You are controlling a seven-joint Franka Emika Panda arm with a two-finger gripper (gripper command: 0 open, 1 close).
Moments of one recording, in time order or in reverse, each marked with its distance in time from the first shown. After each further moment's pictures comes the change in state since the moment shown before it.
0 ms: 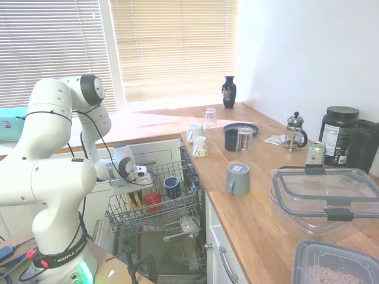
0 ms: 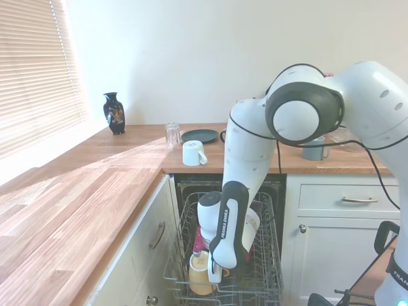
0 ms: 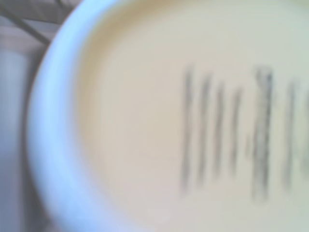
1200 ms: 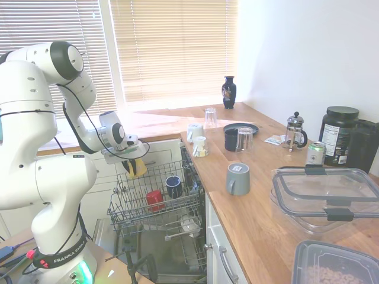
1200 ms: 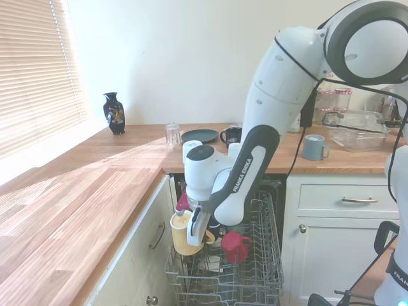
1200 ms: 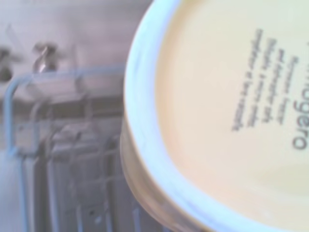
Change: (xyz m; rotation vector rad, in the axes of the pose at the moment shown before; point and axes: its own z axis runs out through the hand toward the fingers) arm 0.036 0.000 -0.172 0.012 0.151 0.192
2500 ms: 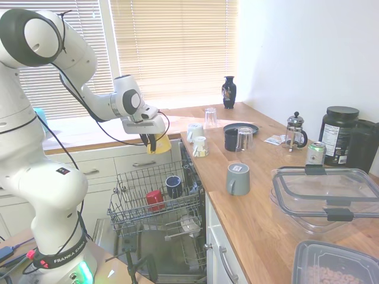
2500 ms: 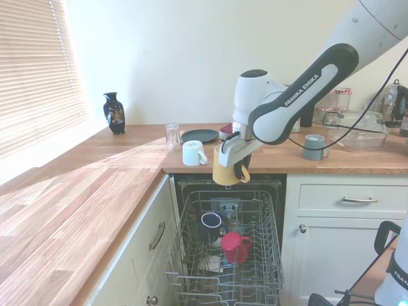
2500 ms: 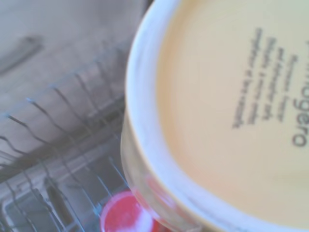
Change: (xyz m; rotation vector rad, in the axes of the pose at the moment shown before) arm 0.040 0.181 -0.126 0.012 0.013 0.500
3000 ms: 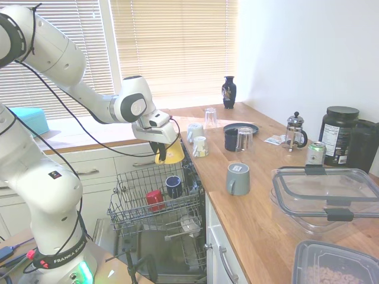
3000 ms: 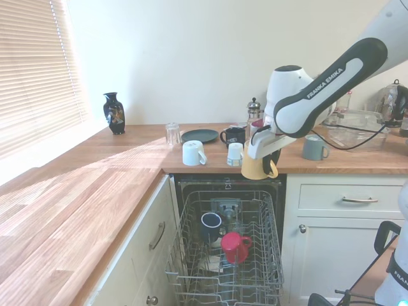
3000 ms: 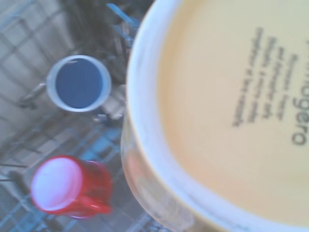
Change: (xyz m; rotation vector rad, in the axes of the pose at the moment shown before) arm 0.028 0.099 -0.010 -0.021 -0.011 0.155
